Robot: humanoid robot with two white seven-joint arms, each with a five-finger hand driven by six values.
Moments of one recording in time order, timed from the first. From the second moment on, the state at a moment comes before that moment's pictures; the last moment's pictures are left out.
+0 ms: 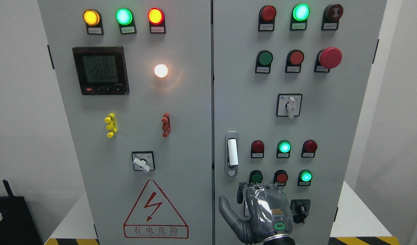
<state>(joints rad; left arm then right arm) 0.00 -0.05 0.00 0.05 0.11 -0.05 -0.06 -0.32 0.15 0.29 -1.90 1.43 0.19 0.14</state>
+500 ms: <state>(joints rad) 0.00 -0.05 0.00 0.05 0.11 -0.05 -0.06 -0.39 0.15 0.28 -1.88 1.44 0.22 0.18</state>
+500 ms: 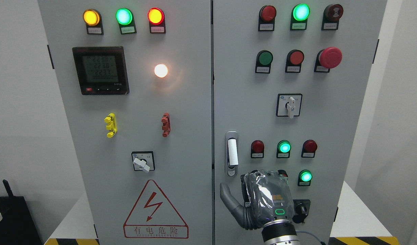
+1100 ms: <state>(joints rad) 0.00 -0.05 0.00 0.05 0.11 -0.05 -0.06 -0.46 0.15 0.27 -1.83 1.44 0.24 0.20</state>
